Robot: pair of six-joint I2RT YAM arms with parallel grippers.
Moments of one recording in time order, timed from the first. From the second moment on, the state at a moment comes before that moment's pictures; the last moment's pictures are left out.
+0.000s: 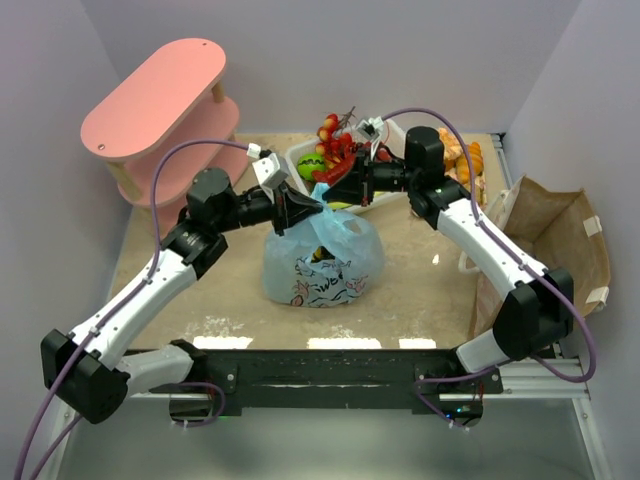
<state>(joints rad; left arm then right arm) -0.53 1.16 1.03 0.13 0.73 -0.12 0.42 1.50 1.30 -0.01 -0.98 0.37</state>
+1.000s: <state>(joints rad) -0.53 1.08 0.98 -0.11 0.36 -0.05 0.47 1.36 1.33 -0.11 -0.90 0.27</state>
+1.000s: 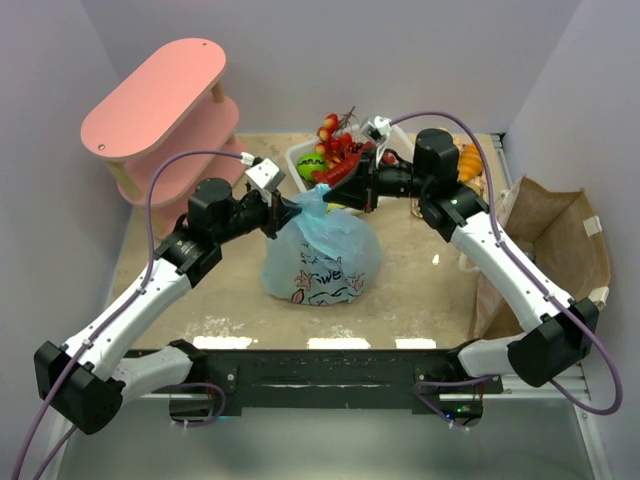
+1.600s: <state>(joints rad) -0.52 1.10 0.98 -0.08 0.34 -0.12 0.72 1.31 1.26 -0.39 -0.63 -0.08</state>
